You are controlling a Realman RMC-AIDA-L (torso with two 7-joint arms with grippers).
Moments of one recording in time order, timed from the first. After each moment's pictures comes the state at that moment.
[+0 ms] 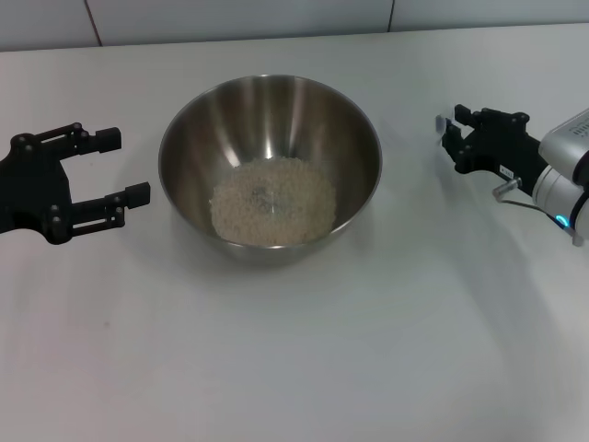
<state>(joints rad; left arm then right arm) -0.37 -1.99 0.81 0.79 1.74 1.65 -1.18 0.61 2.08 -0.38 -0.10 -1.56 -0.89 0.50</state>
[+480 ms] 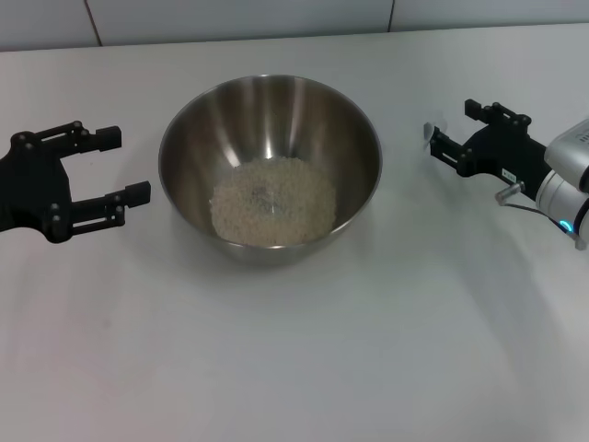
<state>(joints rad) -0.37 -1.99 0.81 0.80 1.74 1.65 -1.18 0.60 2.08 -0.38 -0.11 -1.56 -0.93 0.49</state>
